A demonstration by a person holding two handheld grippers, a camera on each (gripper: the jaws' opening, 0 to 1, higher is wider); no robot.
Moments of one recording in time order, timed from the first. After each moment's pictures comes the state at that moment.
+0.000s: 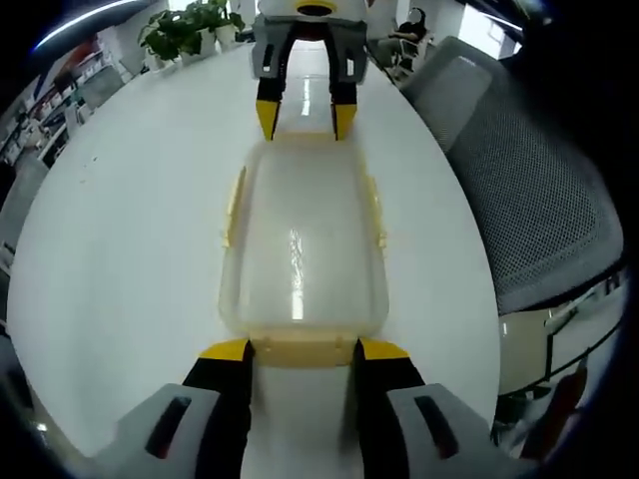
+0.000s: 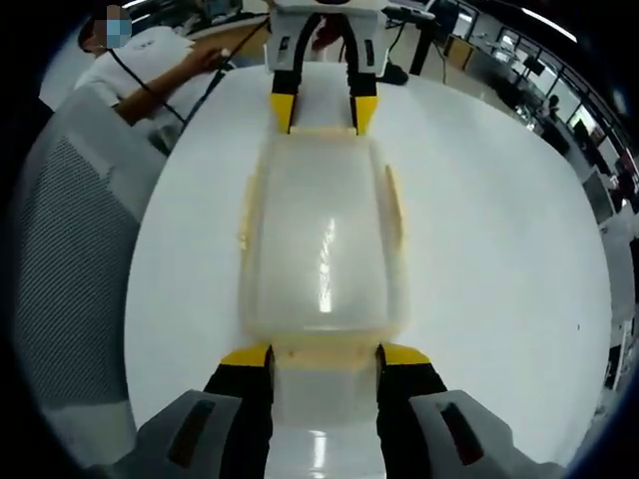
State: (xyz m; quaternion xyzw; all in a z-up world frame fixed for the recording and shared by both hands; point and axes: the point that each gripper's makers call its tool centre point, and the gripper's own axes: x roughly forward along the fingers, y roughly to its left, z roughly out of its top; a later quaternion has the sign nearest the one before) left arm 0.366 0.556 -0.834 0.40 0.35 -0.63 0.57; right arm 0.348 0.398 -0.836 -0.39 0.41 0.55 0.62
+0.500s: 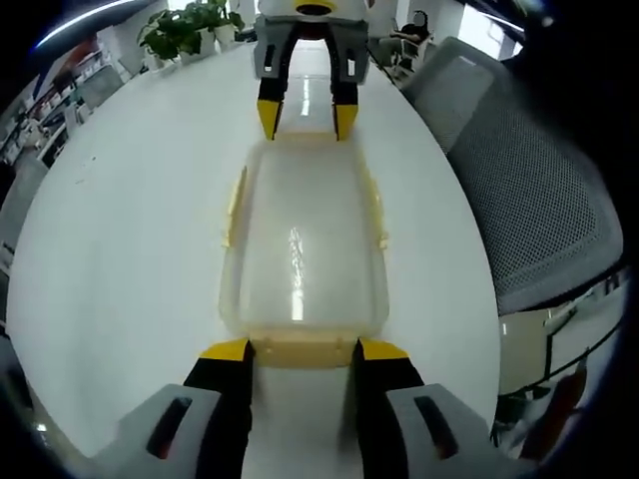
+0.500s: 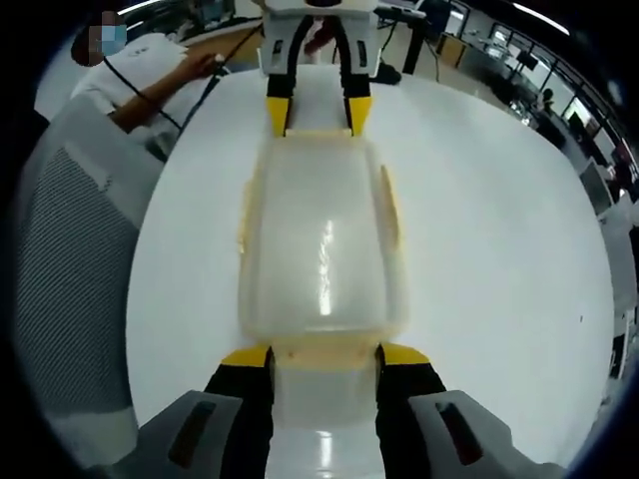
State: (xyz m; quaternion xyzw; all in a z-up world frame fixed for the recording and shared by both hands) left arm 0.367 0.557 -0.833 0.40 0.35 -0.63 0.57; right arm 0.347 0.399 -0.835 -0.38 0.41 0.54 0.63
